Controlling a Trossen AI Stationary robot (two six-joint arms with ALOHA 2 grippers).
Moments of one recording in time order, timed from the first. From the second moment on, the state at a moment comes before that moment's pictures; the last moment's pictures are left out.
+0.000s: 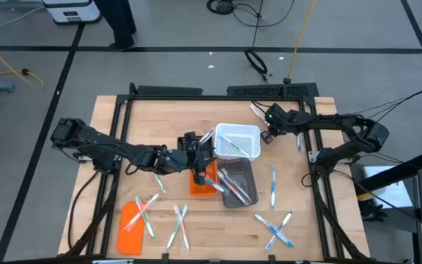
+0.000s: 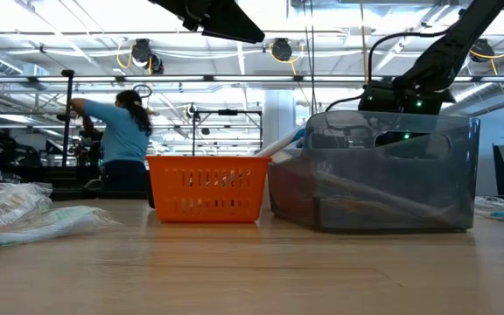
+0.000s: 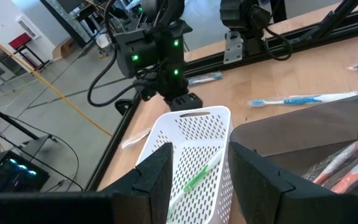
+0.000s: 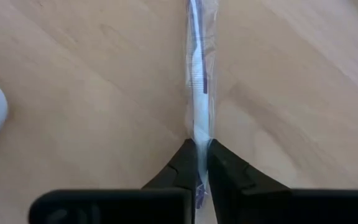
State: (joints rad) left arm -0.22 1.50 1.02 0.12 -0.56 0.25; right arm -0.69 1.42 0.58 -0.34 0.18 0.16
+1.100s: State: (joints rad) left arm -0.12 1.50 1.02 0.30 -0.41 0.09; right arm -0.37 0.89 0.58 -0.07 -0.06 0.19
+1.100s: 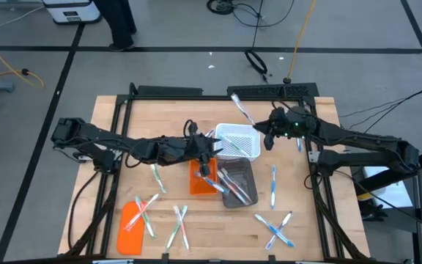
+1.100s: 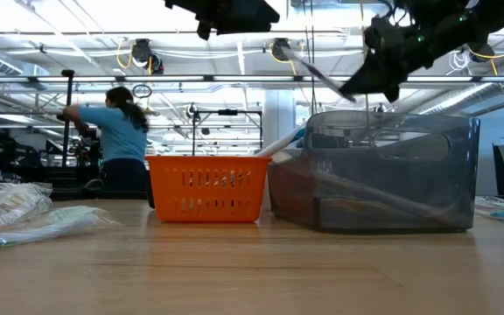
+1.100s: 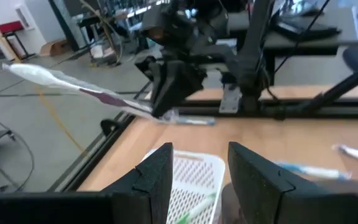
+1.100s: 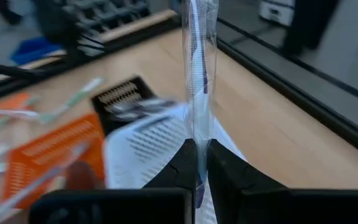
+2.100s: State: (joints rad) left arm -0.08 1.50 1.02 0.54 -0.23 0.03; right arm -0.02 1.06 0.58 0.45 -0.05 -0.01
